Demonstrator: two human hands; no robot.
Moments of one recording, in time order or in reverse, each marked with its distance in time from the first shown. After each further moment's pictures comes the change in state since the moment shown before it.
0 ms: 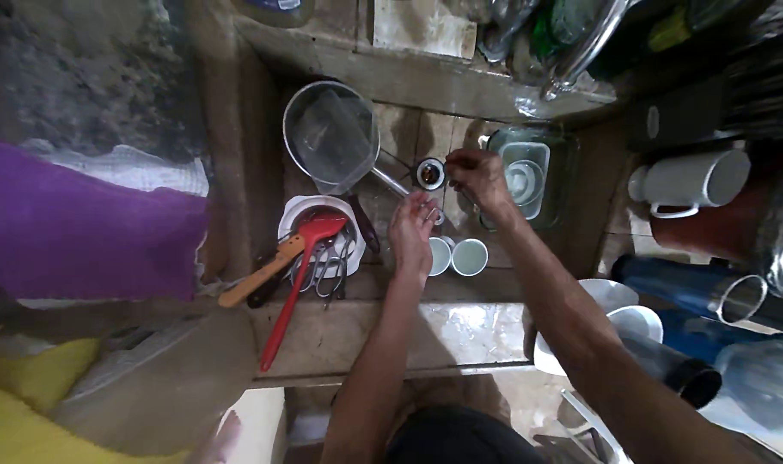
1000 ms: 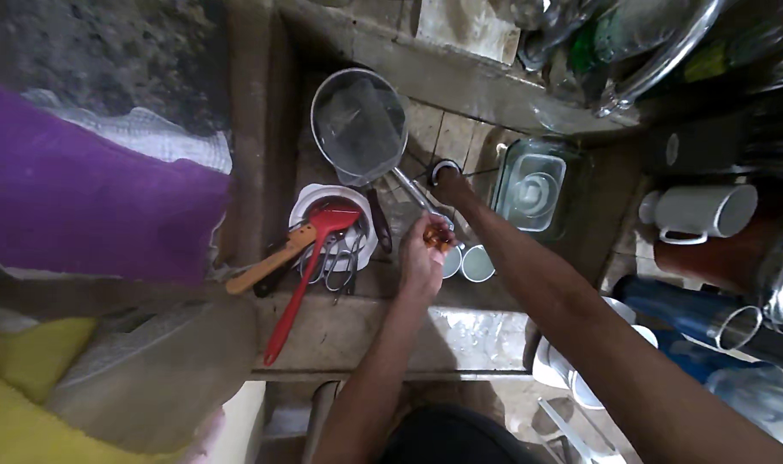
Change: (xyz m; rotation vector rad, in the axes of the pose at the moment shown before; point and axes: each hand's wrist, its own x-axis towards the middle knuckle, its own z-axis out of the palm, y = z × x) left_hand -0.028 0.006 -0.026 -0.130 -0.065 -0.144; right_hand 0.055 0.035 0.080 -0.807 -0.304 0.382
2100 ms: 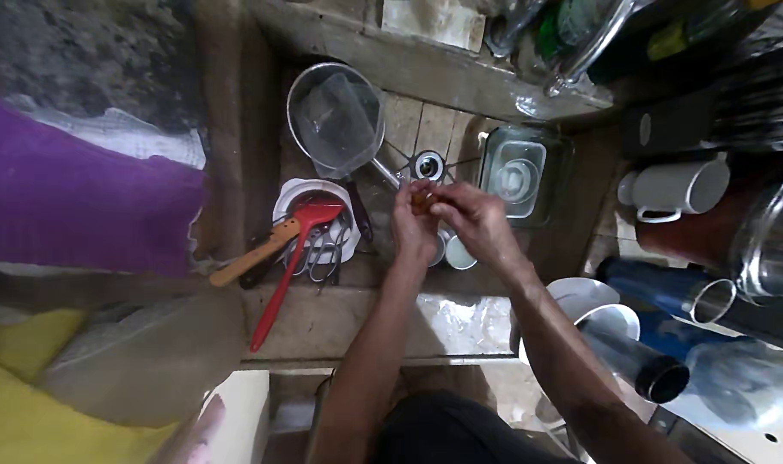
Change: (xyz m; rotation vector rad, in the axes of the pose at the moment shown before) left_hand 0.027 -0.007 0.036 -0.078 0.055 0.067; right_hand -0.222 0.030 -0.052 0.493 0.375 -0.666
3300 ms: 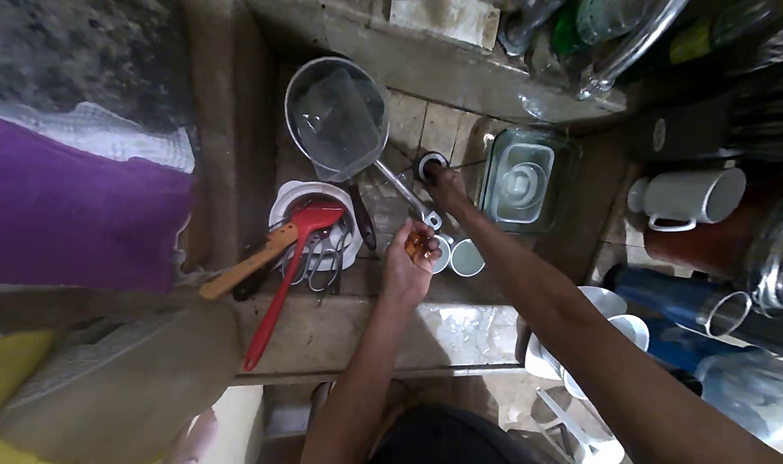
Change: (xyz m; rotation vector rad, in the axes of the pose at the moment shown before) left_hand -0.029 0.005 -0.053 -0.062 -0.089 -0.199; right_hand 0.125 0.177 0.093 -0.373 -0.197 0.502
